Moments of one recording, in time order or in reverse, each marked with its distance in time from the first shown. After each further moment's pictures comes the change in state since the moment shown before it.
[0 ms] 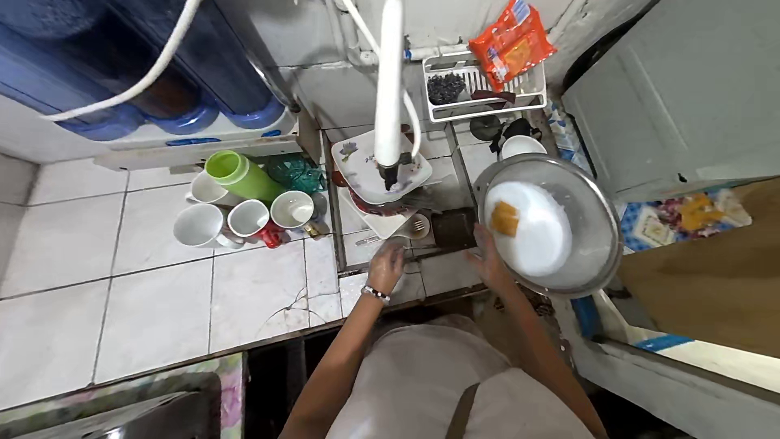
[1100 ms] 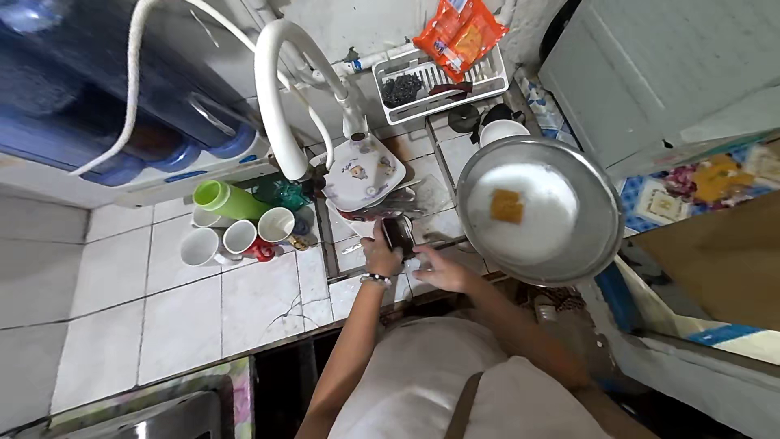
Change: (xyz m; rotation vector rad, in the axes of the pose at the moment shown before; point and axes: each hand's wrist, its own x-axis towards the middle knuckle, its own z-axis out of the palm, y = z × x) left_hand 0.037 0.084 0.007 0.186 -0.072 -0.575; right_hand 0.012 -0.013 0.008 0.025 -0.610 0.084
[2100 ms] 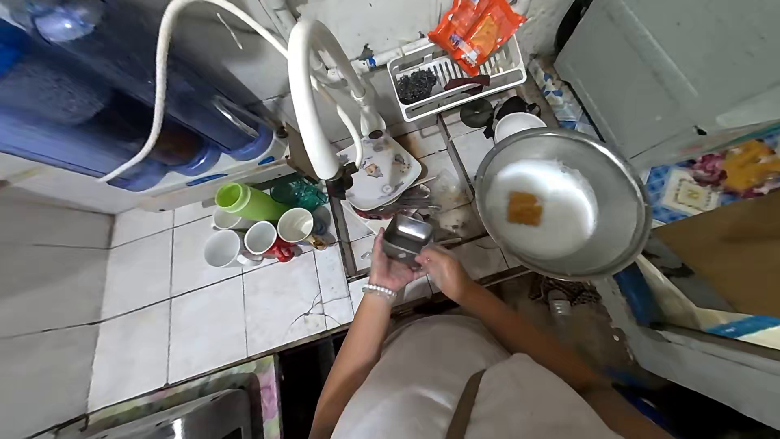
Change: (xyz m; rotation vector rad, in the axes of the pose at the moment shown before) left_hand -0.026 -0.010 -0.034 -1.419 -0.422 -0.463; right_hand 0.012 -0.012 0.051 -0.159 0.484 -0.406
